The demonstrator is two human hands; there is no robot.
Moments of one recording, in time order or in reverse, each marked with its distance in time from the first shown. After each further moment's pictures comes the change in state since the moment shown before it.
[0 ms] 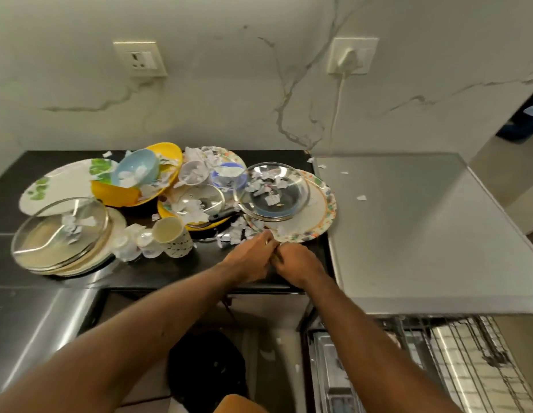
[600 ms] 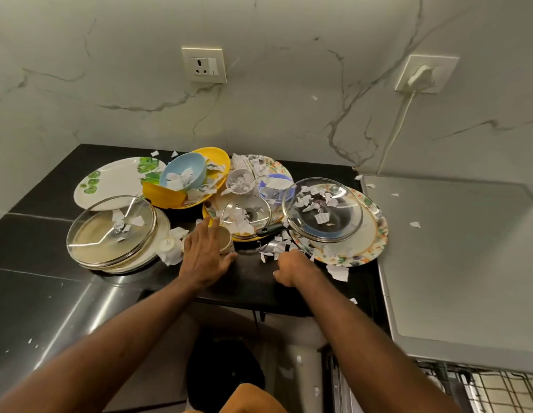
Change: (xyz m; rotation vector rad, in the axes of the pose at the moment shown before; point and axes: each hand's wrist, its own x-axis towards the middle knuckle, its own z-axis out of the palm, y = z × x) left_hand -0.110 -0.180 -0.009 -0.037 0.341 -0.584; right_hand 0.093 -0.109 0.035 -0.287 -0.320 0.095
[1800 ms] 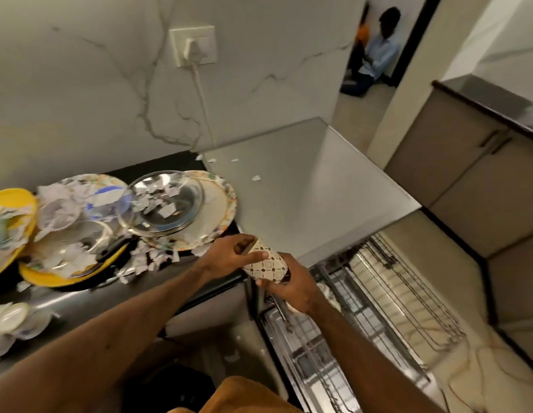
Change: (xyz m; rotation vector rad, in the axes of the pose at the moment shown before) left_hand -0.030 0.328 0.050 -0.535 -0.759 0.495; right_hand -0.215 0.223 0.125 1.203 0.651 0.150
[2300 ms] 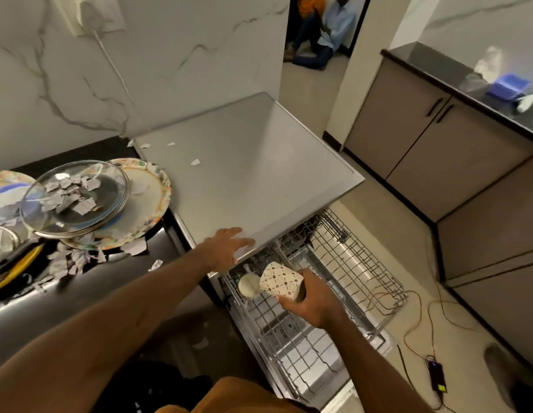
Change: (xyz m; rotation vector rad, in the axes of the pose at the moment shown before) left_hand 0.092 0.036 0.122 0.818 -0.386 0.061; right_hand -0.089 0.128 -0.131 -0.365 0.039 0.283
